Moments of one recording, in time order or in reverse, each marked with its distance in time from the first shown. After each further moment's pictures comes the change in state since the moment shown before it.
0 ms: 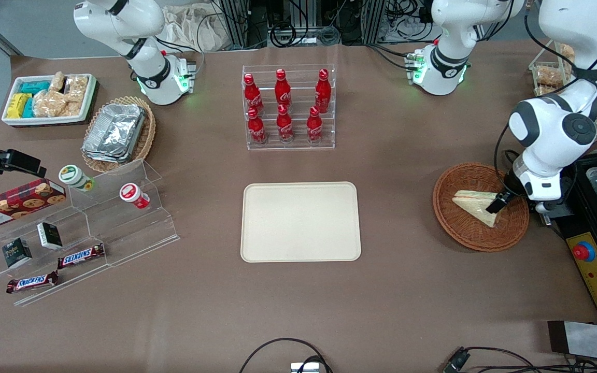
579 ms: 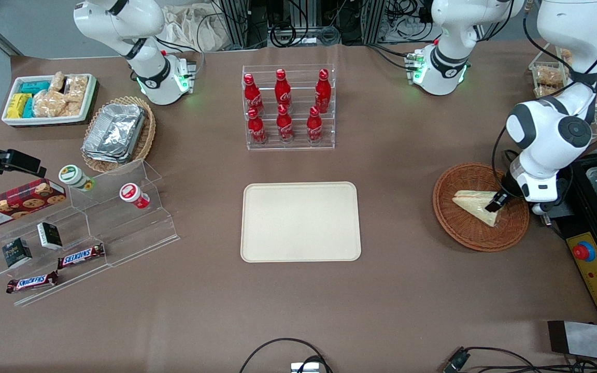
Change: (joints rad) arm -0.002 0.011 -0.006 0.000 0.000 0.013 -0.009
